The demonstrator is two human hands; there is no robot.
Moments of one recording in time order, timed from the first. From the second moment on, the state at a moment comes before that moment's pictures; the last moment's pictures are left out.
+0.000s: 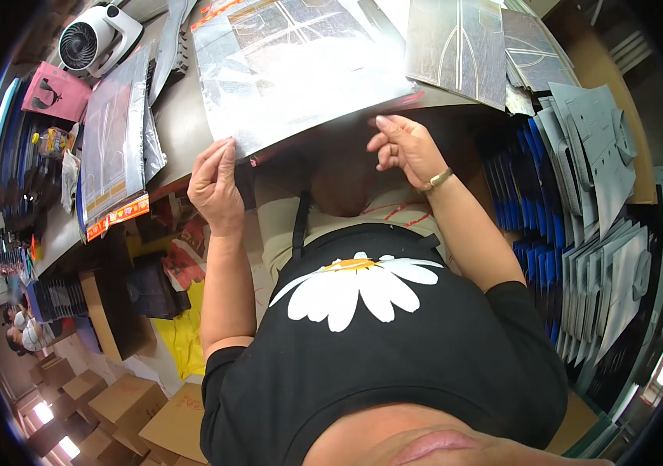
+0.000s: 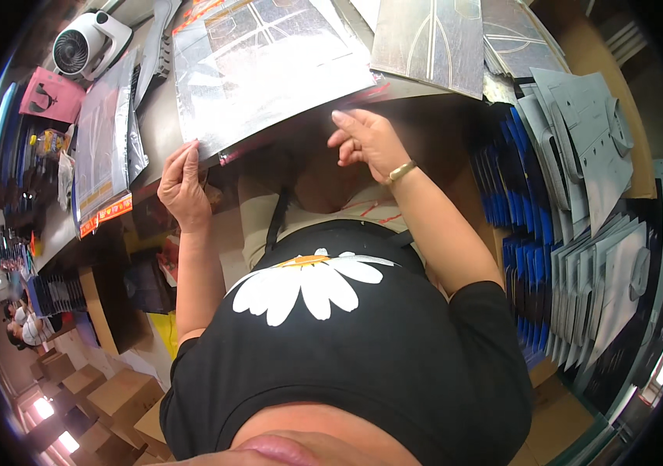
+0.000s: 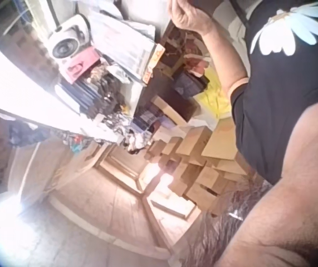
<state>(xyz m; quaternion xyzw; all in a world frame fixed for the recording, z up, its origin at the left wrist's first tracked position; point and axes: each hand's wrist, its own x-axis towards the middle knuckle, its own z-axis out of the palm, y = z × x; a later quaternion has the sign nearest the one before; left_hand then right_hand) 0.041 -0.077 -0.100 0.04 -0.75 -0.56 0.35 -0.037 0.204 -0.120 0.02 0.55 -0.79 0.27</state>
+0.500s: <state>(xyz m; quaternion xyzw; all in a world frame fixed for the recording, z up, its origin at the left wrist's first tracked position) 0.048 -0.106 -0.116 0.06 -0.90 -0.27 0.34 -0.077 0.159 -0.070 -0.07 0.56 -0.82 0.10</state>
